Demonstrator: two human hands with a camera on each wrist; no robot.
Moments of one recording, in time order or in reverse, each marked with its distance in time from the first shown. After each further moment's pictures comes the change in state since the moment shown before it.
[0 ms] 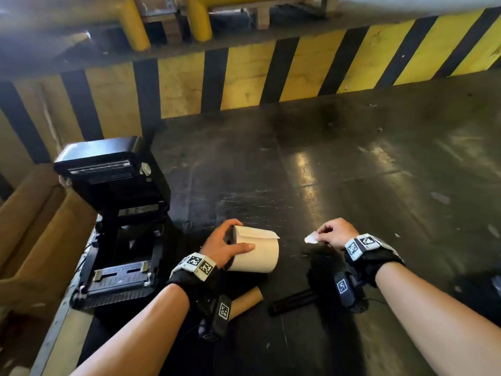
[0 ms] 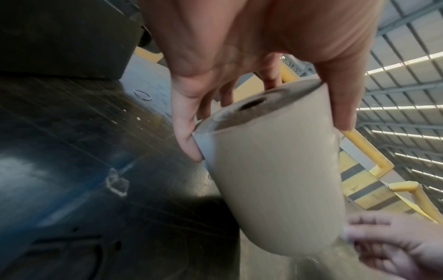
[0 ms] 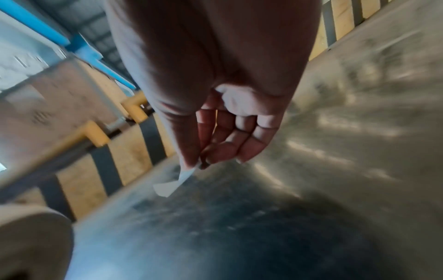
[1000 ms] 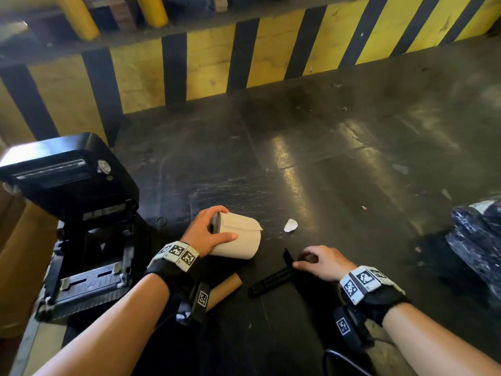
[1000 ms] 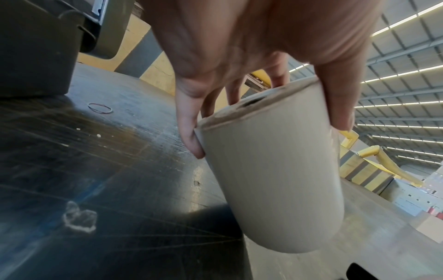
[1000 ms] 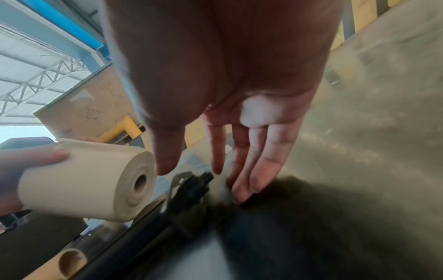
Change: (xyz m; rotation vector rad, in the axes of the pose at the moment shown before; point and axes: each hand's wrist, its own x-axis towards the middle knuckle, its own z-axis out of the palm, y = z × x) left_hand 0.003 0.015 0.011 0.262 -0.094 0.117; right_hand -0.082 0.057 0.038 -0.107 -0.168 0.023
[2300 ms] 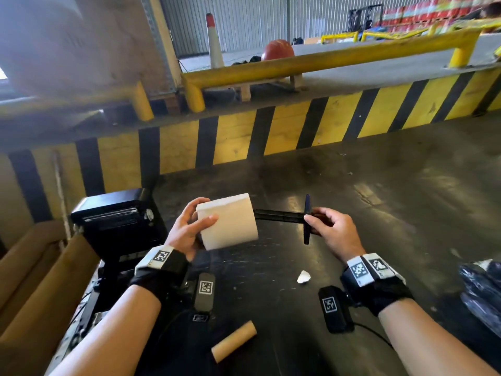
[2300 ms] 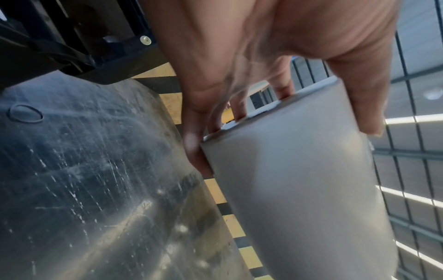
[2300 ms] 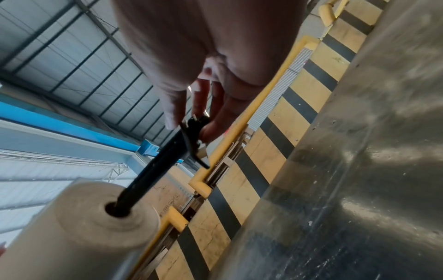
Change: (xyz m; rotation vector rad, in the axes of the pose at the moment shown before) left_hand -0.028 0.064 -0.093 -0.889 0.198 0.196; right_hand -0.026 -0.096 -0.110 0.655 0.676 -0.504
